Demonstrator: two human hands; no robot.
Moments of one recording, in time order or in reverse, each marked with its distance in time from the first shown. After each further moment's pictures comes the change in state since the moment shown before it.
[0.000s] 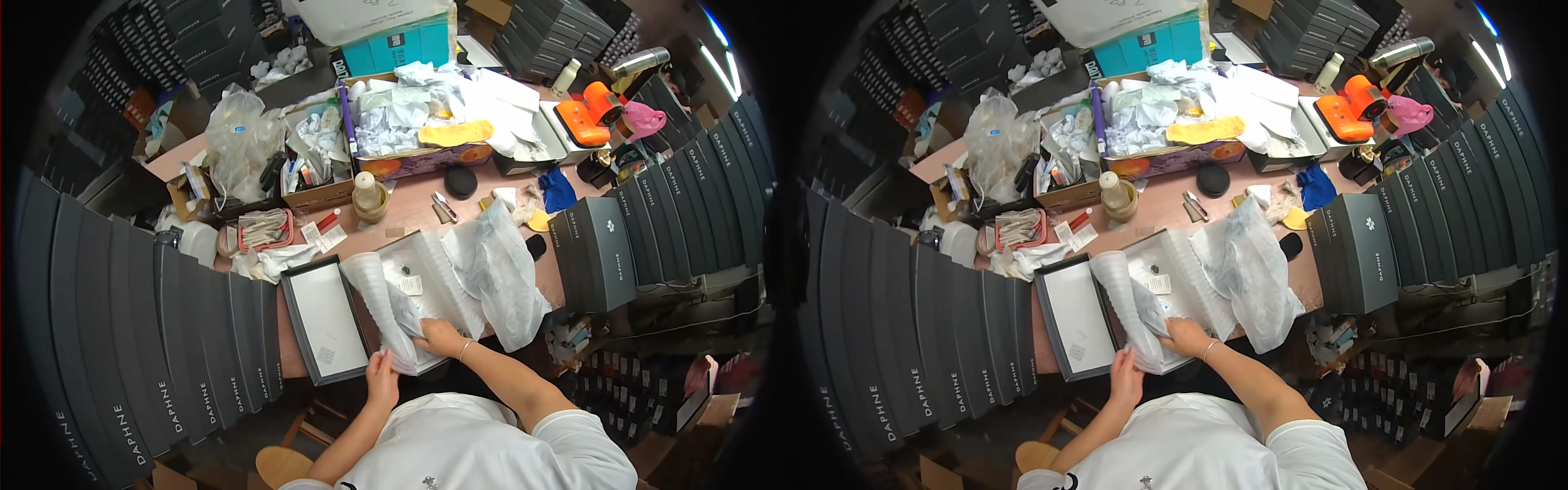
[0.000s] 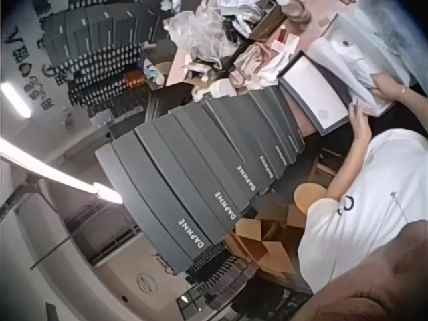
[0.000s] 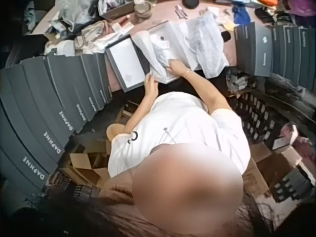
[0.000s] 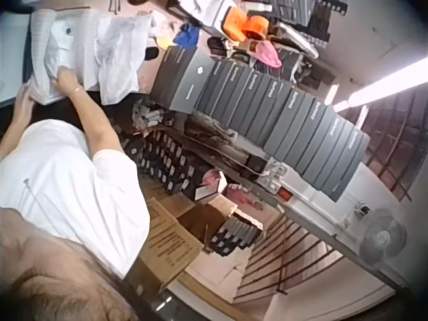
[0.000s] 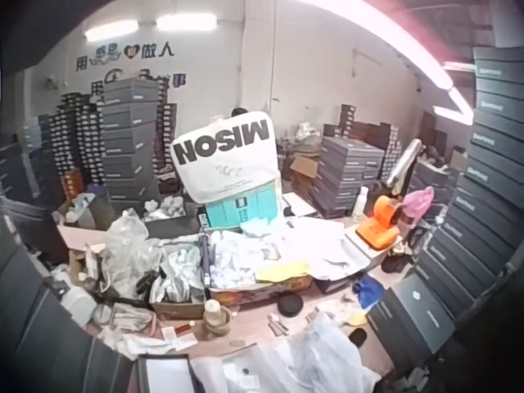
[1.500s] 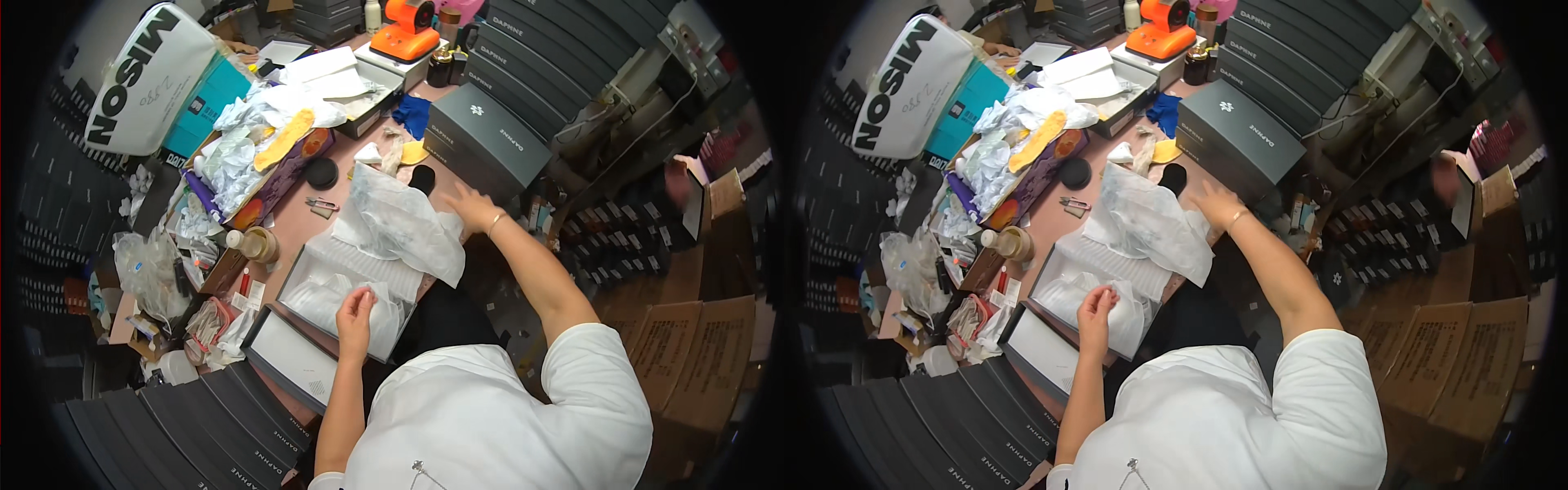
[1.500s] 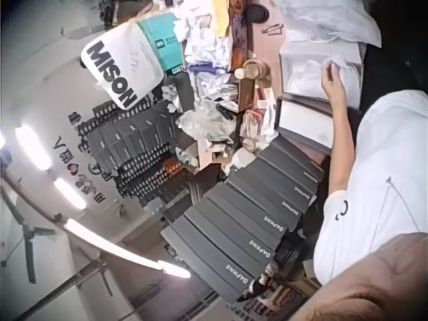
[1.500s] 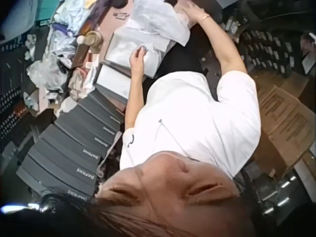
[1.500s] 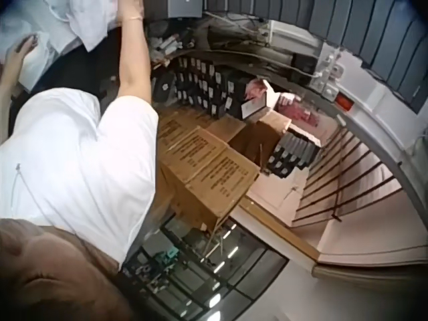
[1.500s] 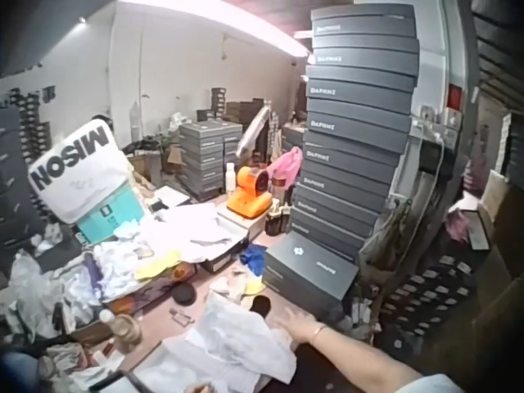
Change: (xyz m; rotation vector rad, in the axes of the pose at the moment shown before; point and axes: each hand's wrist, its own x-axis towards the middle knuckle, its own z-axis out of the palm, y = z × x) left_hand 0.032 0.029 0.138 0.869 -0.624 0.113; right_hand -0.143 0.080 -0.212 -0.233 0.131 0.805
